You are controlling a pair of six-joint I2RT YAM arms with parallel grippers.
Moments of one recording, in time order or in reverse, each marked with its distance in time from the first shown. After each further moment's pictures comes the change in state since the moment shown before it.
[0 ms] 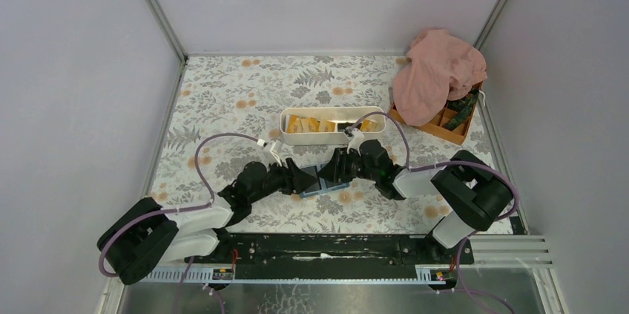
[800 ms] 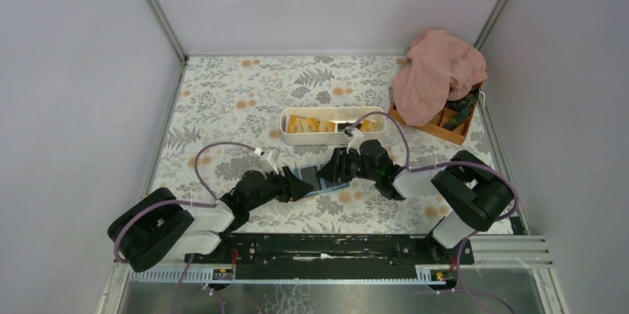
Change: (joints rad) left arm 0.000 0.076 -0.113 0.167 -0.030 -0.019; right arm 0.003 -0.011 -0.016 0.017 -0.005 -0.008
